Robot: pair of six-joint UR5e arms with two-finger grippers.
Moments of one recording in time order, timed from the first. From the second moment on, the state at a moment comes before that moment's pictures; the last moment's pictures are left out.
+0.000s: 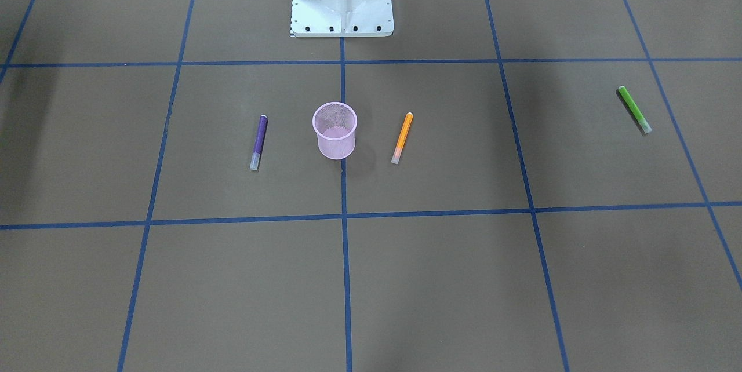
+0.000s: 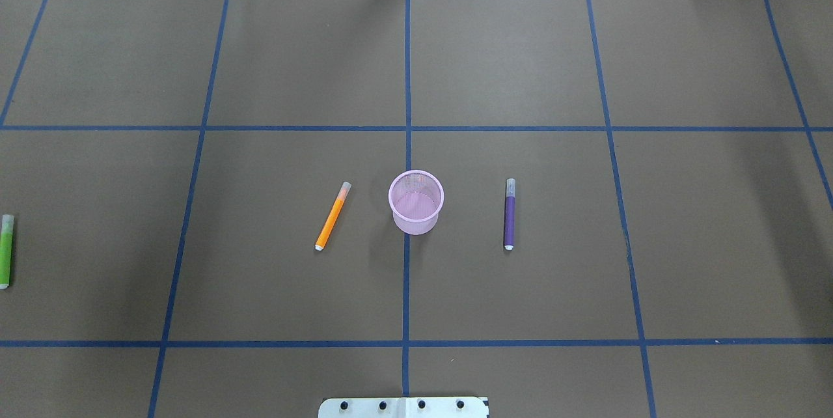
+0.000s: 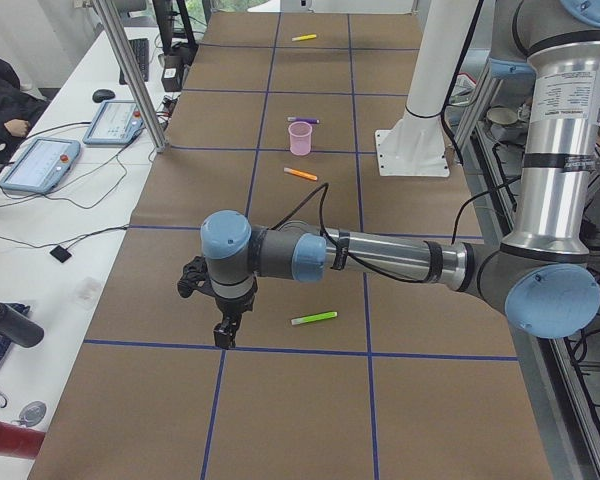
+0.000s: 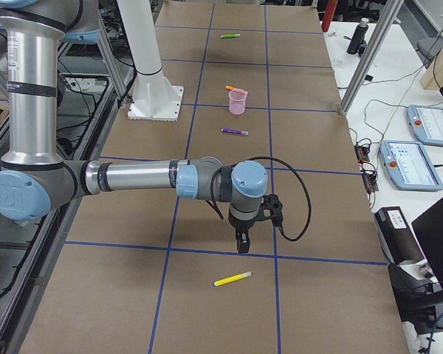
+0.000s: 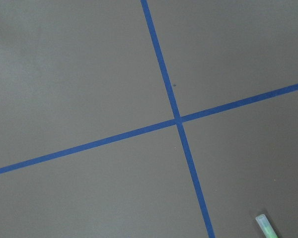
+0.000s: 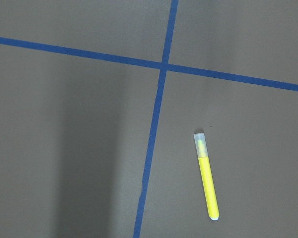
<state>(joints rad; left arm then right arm) -1.58 -1.61 -1.66 -1.54 -2.28 0.22 1.59 -1.65 1.76 -1.70 2.33 -0.18</state>
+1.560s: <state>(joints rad) -1.13 -1.35 -1.73 -2.11 -2.18 -0.83 1.59 -1.67 1.76 -1.69 2.38 -0.18</state>
